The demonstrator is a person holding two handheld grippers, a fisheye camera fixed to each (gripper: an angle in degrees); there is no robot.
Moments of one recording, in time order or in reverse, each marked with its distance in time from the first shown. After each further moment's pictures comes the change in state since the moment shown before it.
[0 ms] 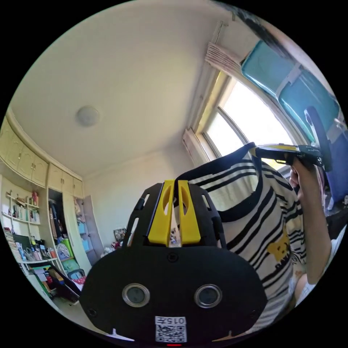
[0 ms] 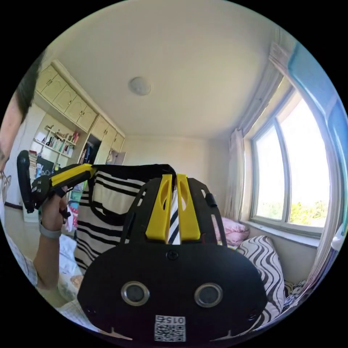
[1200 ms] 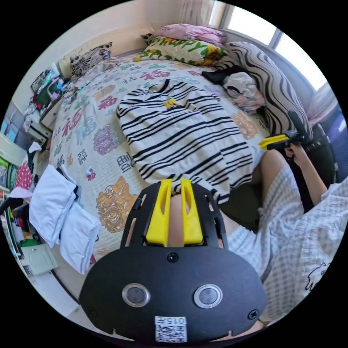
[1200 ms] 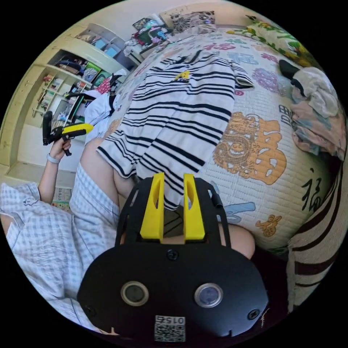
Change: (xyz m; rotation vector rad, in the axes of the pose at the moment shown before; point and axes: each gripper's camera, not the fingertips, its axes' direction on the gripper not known) left arm 0.096 0.413 0.290 -1.468 0.639 -0.135; right arm 0.093 0.601 0.249 -1.542 -0.667 0.370
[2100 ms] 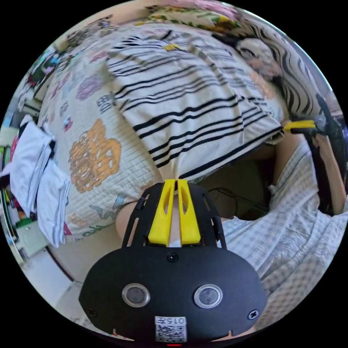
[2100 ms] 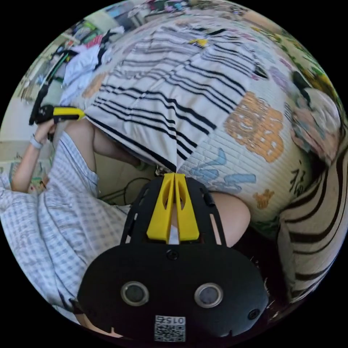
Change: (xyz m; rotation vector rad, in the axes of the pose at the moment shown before) left arm -0.036 -0.023 0.078 -0.238 0.021 -0.074; right arm 0.042 -0.005 0.050 -0.232 0.248 -0.055
